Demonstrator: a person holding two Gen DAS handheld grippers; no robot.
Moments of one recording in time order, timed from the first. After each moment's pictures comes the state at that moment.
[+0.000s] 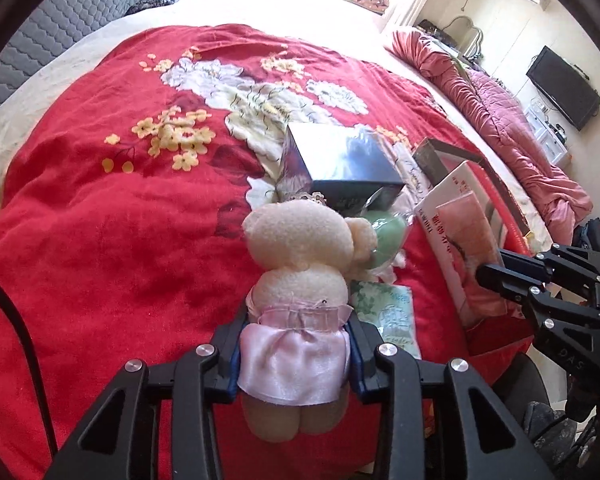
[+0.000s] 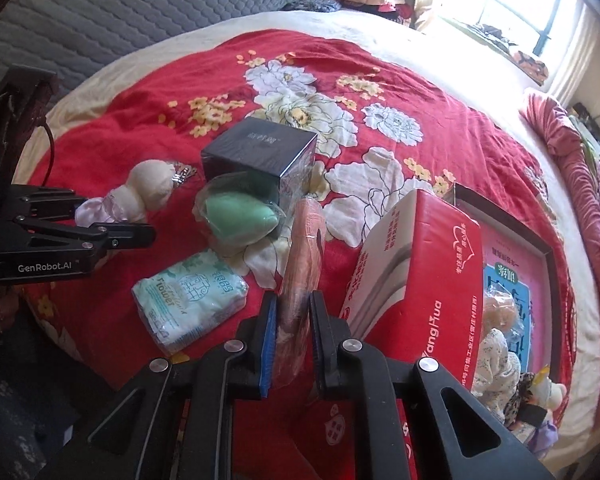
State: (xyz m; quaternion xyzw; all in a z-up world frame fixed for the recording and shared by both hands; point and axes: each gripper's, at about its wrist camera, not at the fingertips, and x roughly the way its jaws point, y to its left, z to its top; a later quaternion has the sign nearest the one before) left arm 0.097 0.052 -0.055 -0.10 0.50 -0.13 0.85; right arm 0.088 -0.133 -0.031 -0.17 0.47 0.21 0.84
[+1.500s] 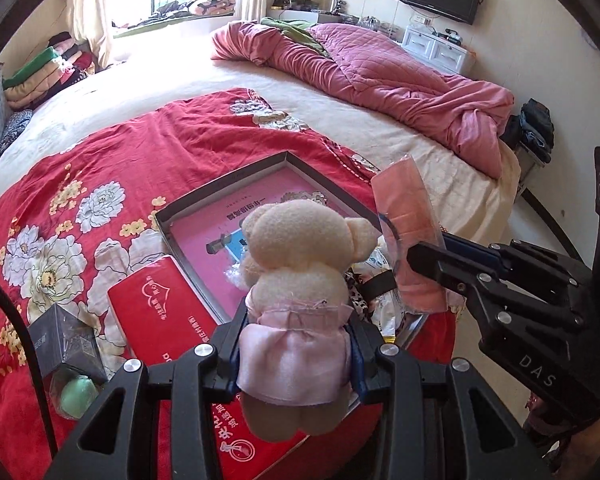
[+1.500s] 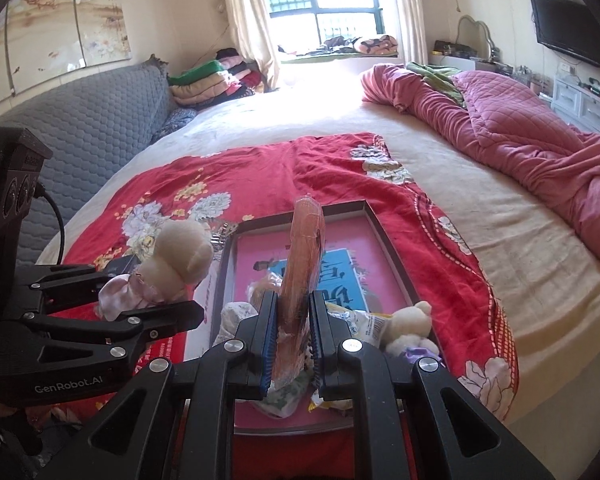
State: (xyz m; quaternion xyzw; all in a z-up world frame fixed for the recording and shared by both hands) left arm 0.118 -0.249 0.033 0.08 0.46 -0.28 0.84; right arm 0.036 -0.386 0.039 0.07 0.36 0.05 0.93
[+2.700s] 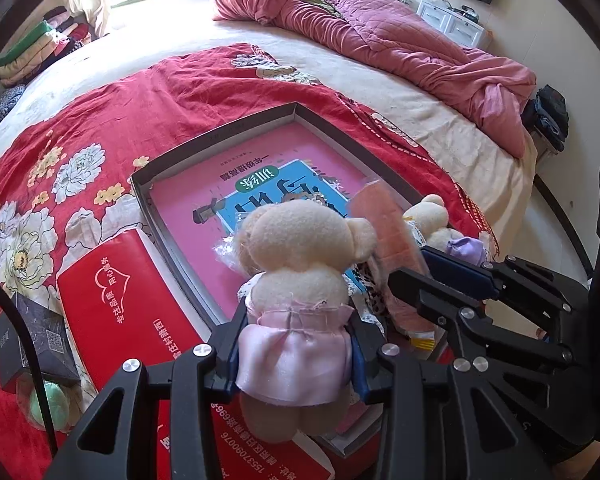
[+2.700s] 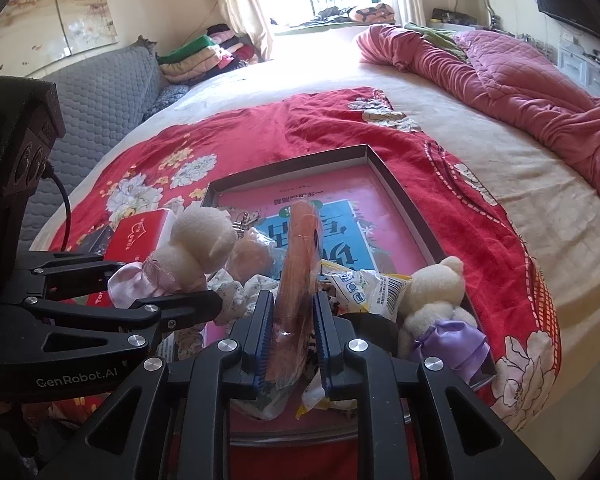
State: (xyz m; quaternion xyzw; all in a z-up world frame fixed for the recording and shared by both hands) left arm 0.147 -0.261 -0.019 0.08 0.51 -0.27 0.81; right arm 0.066 -0.390 -0.028 0.09 0.41 0.06 0.91
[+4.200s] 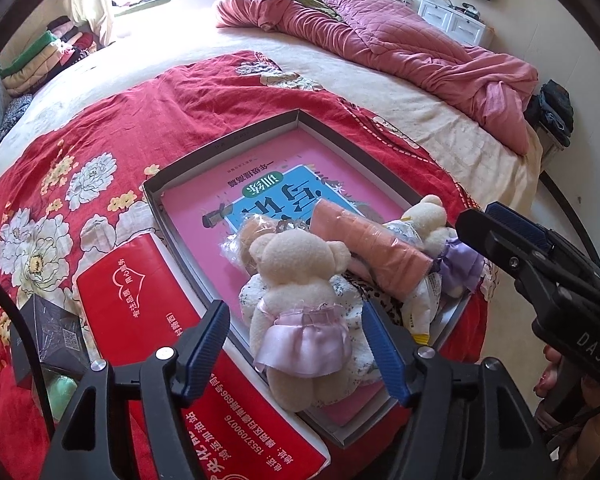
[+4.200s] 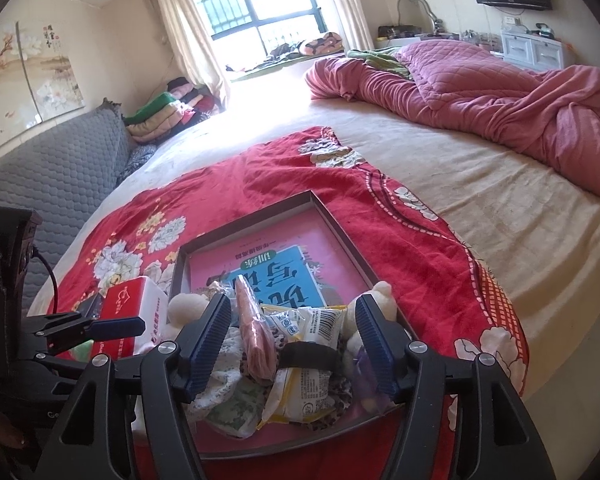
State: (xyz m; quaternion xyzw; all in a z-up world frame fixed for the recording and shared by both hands) left arm 0.137 -0.261 -0.006 0.10 0.50 -0.26 0.82; right arm 0.041 -0.435 -0.001 0.15 0.34 -0.01 0.93
